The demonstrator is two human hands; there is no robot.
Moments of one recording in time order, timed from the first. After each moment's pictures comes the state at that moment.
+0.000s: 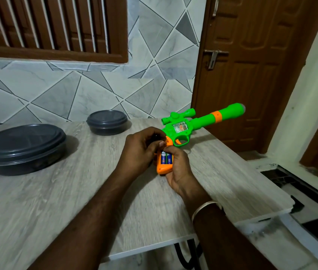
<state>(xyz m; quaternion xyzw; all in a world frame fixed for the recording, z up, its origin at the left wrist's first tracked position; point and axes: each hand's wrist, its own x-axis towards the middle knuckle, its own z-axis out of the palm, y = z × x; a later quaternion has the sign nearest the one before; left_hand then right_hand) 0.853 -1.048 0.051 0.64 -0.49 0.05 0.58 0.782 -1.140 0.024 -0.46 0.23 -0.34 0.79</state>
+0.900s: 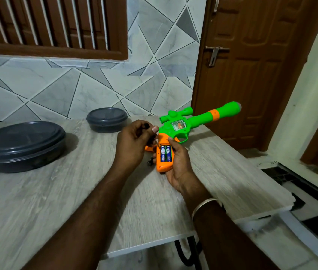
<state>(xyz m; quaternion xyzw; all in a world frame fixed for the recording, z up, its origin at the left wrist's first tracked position) 0.861 -1.051 0.055 0.61 -0.41 0.02 0.68 0.781 -1.137 0.028 -0.42 0.18 -0.30 0.83</state>
